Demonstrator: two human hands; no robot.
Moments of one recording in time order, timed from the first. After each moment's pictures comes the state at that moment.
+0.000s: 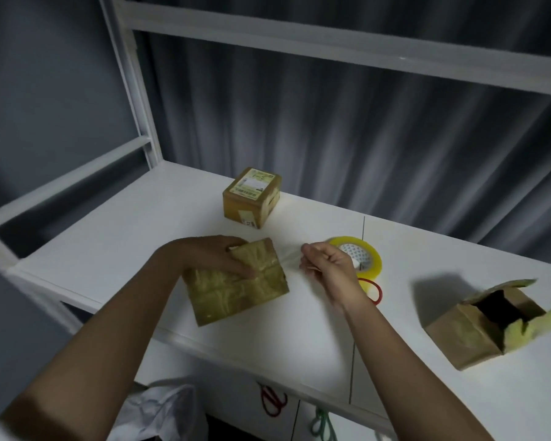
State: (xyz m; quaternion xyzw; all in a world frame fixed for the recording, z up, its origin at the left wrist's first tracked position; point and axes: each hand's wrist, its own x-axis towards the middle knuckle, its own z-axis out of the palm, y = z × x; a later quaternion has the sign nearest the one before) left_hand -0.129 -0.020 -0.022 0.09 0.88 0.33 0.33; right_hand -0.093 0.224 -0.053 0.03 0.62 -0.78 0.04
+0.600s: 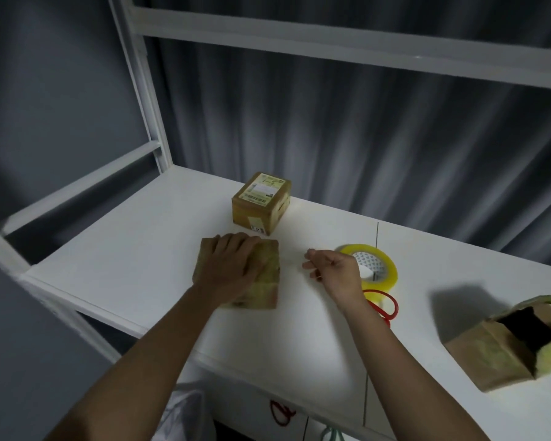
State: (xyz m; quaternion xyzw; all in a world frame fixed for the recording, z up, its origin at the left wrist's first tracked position) left_hand -0.121 -0.003 -0.072 0.12 0.99 0.09 -0.07; right_hand -0.123 0.212 -0.069 0.08 0.72 -0.69 0.00
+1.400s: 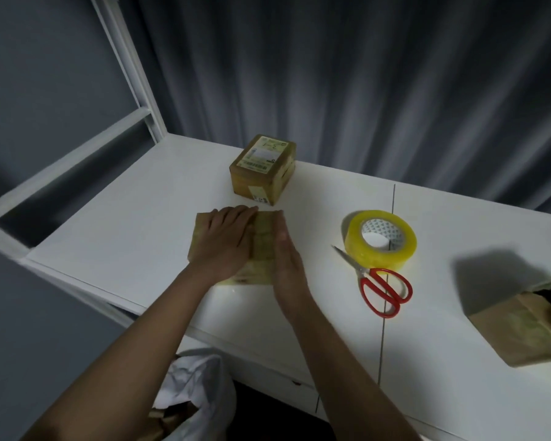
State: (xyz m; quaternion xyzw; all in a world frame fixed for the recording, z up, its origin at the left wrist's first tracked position) left_hand -0.131 0.000 -0.081 0.09 0.98 0.19 -0.03; right_hand -0.090 0.130 -0.091 -0.01 0.65 -0.76 0.05
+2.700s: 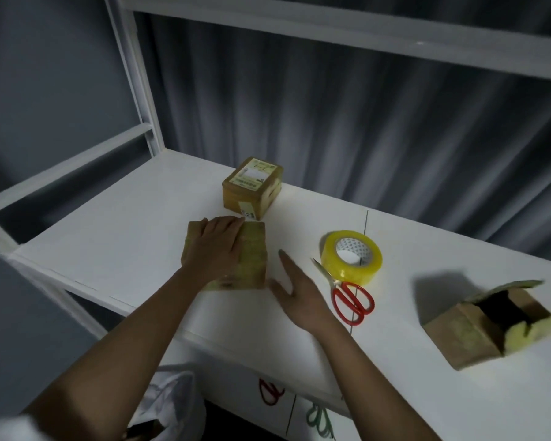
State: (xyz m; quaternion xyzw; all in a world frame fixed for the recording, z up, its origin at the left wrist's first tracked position) left_hand -0.124 0.001 -0.078 0.09 0.99 0.11 -0.06; right_hand -0.071 0.203 -0.103 -0.12 0.88 -0.45 0.06
